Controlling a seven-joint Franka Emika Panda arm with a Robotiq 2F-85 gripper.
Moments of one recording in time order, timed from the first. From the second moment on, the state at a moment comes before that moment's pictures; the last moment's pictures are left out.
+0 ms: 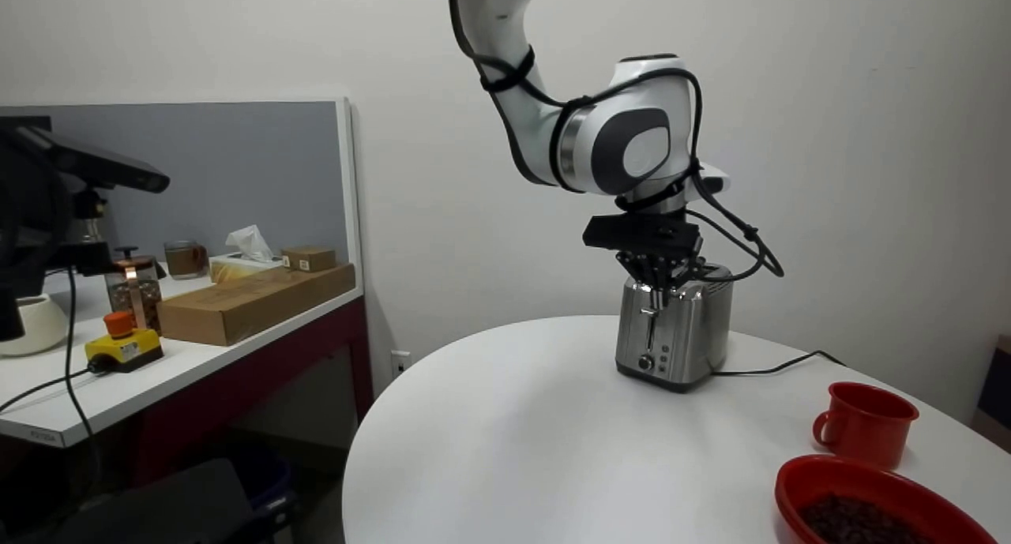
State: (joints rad) arm -0.11 0.48 0.05 -1.90 0.08 2.77 -0.28
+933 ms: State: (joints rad) arm -0.22 0.64 0.21 -1.82 0.07 2.94 -0.42
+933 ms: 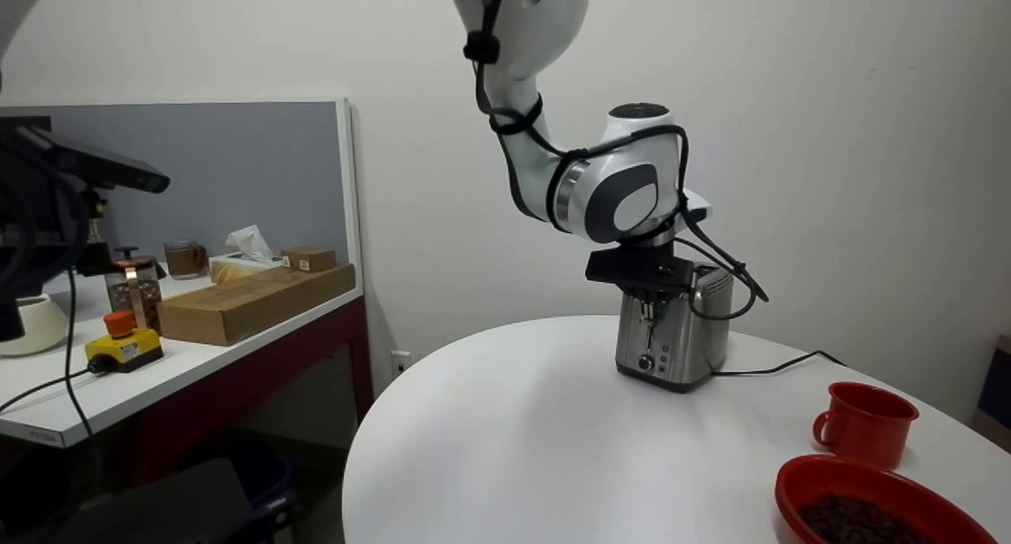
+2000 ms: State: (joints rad) arm -0.25 0.75 0.23 -1.78 -0.09 2.96 -0.47
